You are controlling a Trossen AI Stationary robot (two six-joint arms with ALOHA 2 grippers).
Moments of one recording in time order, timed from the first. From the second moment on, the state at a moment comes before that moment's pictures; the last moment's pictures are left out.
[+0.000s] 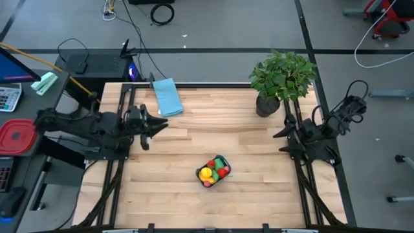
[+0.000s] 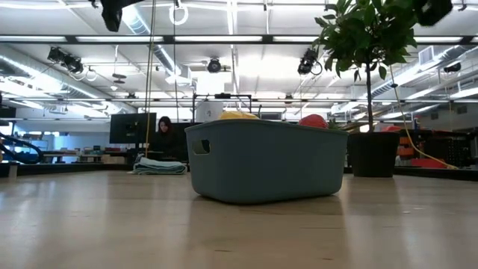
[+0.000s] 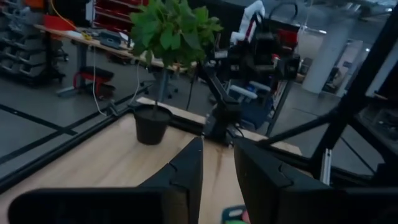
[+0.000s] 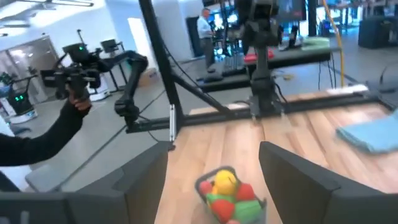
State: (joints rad) left arm -0.19 0.62 0.58 0.05 -0.40 -0.28; right arm 0.63 0.30 0.56 -0.31 0.40 0.27
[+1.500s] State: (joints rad) left arm 0.10 0.85 0.58 0.24 -0.12 -0.20; right arm 0.17 0.16 0.23 -0.09 0.33 0.17
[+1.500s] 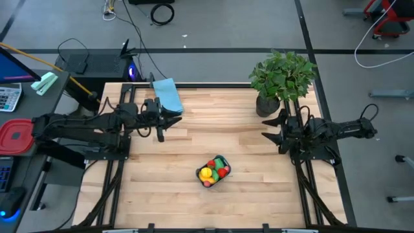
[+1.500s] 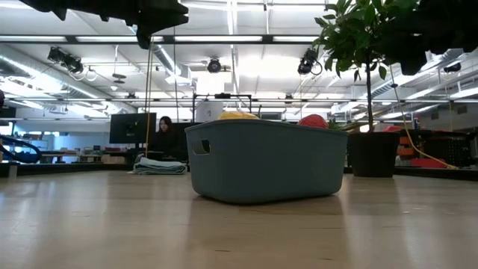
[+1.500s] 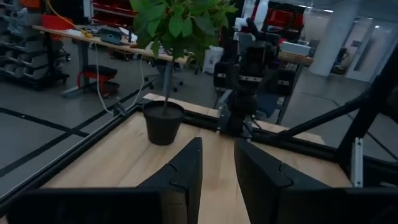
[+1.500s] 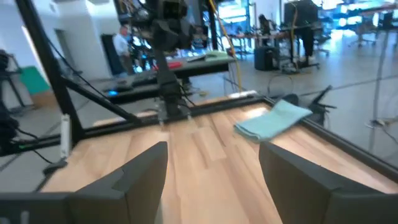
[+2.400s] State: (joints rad) left arm 0.10 0.39 0.30 0.14 -0.04 -0.19; right arm 0.13 0.12 0.23 -0.18 0.26 0.17
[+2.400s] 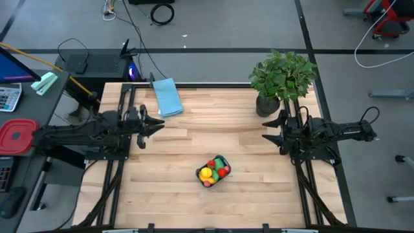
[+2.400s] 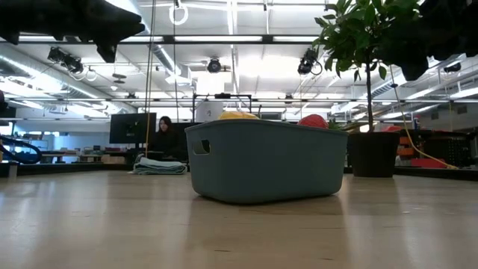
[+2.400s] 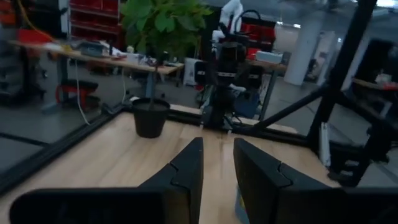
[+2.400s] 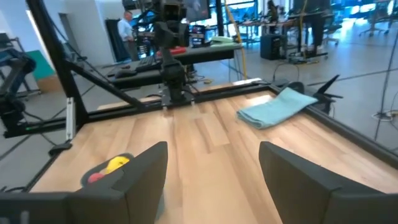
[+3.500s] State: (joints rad) left arm 0.15 0.19 0.02 0.42 -0.06 -0.25; right arm 0.13 0.00 0.08 -0.12 0.25 0.21
